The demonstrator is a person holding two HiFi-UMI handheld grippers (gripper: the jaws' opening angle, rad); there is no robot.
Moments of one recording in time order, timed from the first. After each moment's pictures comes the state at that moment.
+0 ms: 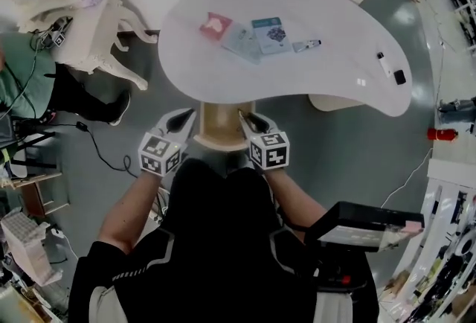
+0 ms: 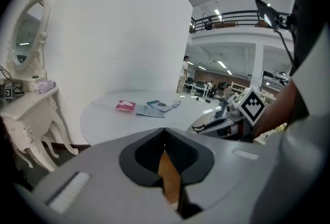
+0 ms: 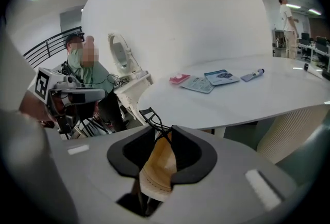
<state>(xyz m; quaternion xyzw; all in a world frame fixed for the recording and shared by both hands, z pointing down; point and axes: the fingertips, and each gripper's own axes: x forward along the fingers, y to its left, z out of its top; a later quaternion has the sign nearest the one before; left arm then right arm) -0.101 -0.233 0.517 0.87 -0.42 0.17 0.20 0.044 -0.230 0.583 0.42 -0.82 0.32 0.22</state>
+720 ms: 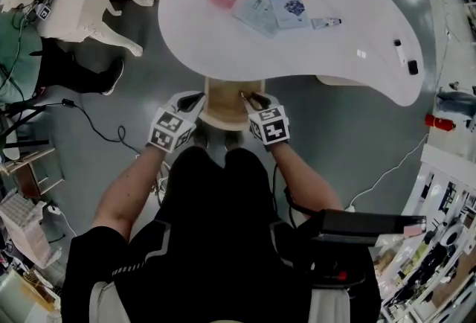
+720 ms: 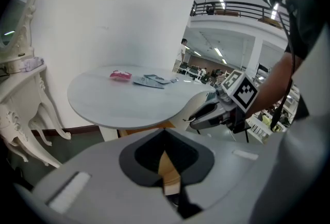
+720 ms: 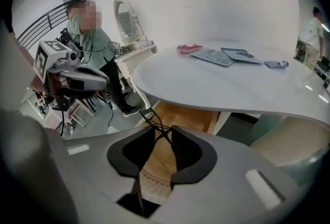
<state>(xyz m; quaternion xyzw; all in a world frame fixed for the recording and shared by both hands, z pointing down) -0.108 -0.225 0.612 0.87 -0.35 0.24 0.25 0.018 -0.228 0.666 0.35 -0.81 0.30 0.36</state>
